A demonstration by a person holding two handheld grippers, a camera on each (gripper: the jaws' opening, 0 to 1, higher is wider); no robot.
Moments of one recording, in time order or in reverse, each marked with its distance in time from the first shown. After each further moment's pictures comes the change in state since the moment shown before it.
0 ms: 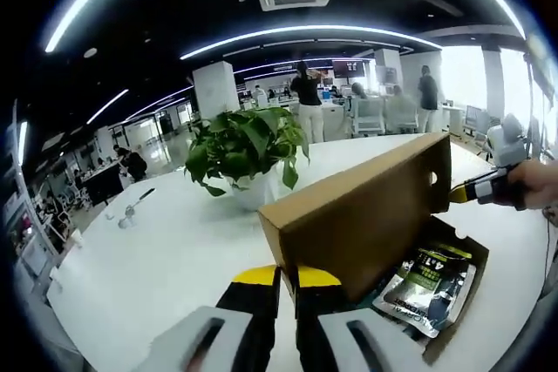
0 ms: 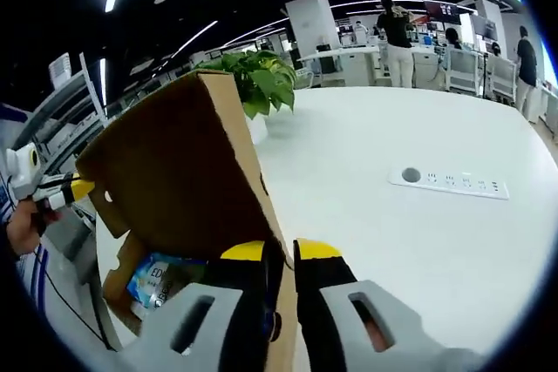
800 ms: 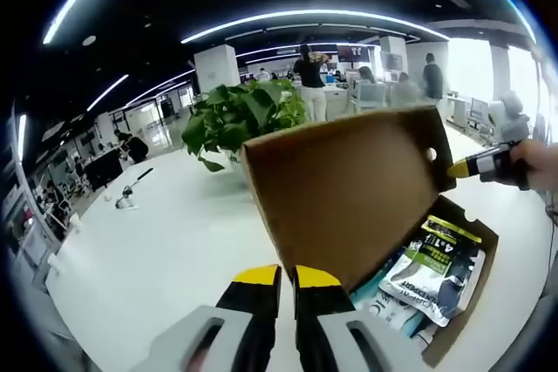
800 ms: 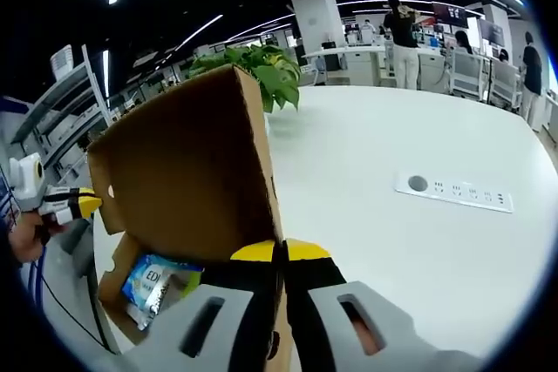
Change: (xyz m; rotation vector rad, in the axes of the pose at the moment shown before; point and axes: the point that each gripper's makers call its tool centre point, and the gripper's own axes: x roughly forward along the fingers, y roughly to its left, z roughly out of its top) left arm 0.016 -0.005 -0.050 -0.052 0.112 0.001; right arm 0.018 0.000 0.010 -0.035 0.021 0.015
